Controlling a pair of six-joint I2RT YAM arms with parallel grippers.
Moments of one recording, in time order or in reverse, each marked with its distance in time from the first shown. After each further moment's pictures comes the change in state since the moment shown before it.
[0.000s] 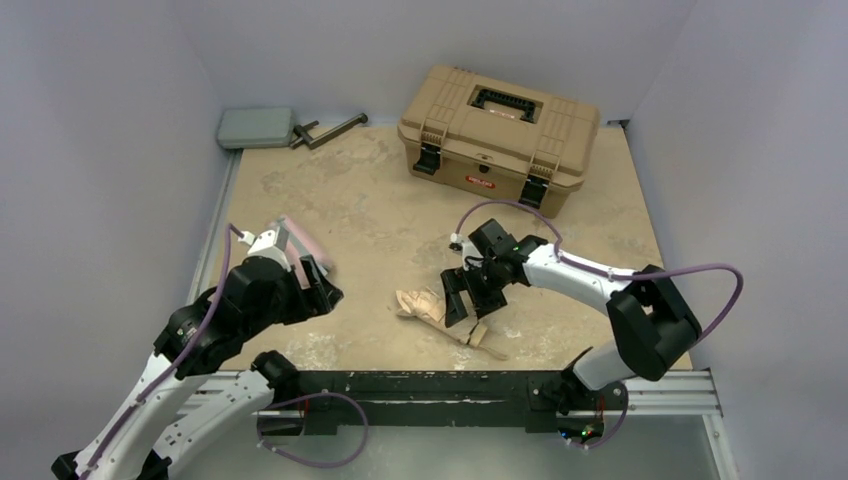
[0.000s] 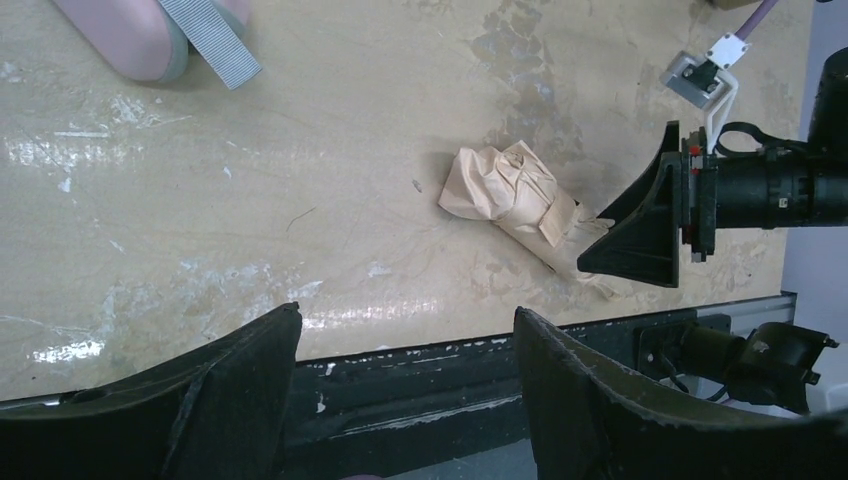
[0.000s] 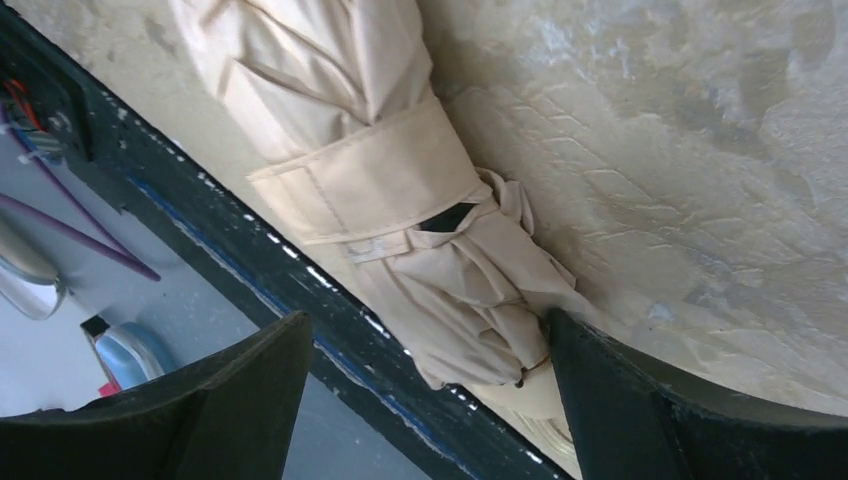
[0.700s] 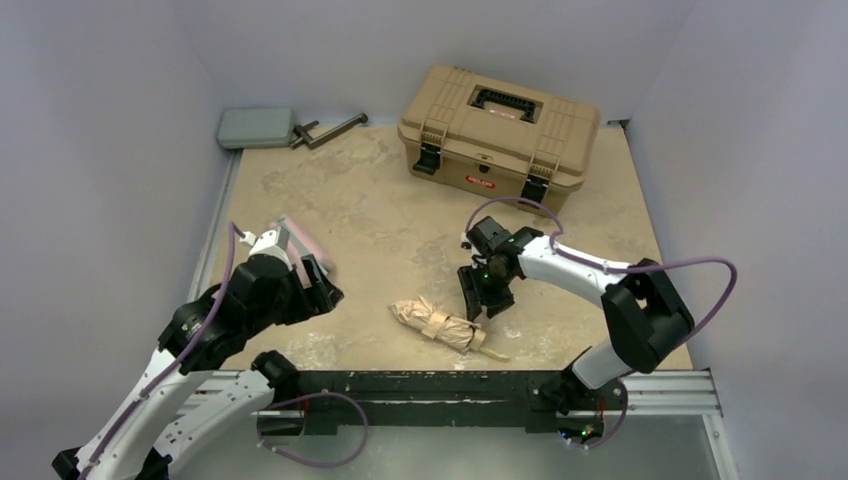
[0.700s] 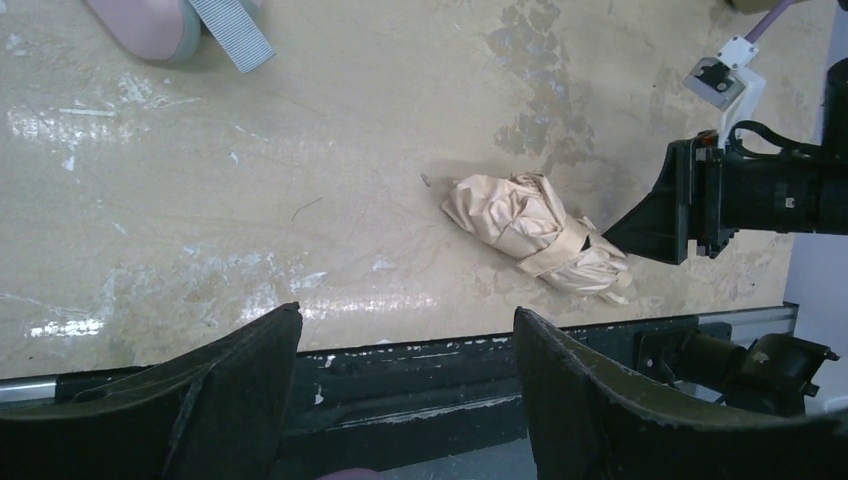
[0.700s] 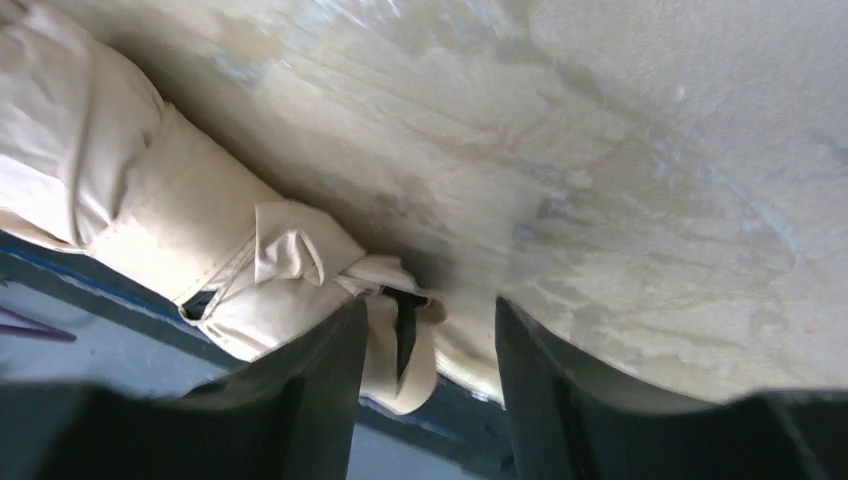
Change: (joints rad) left arm 0.000 -0.001 0.000 -0.036 -0.015 -0.043; right arm -0.002 0.082 0.045 -0.164 0.239 0.077
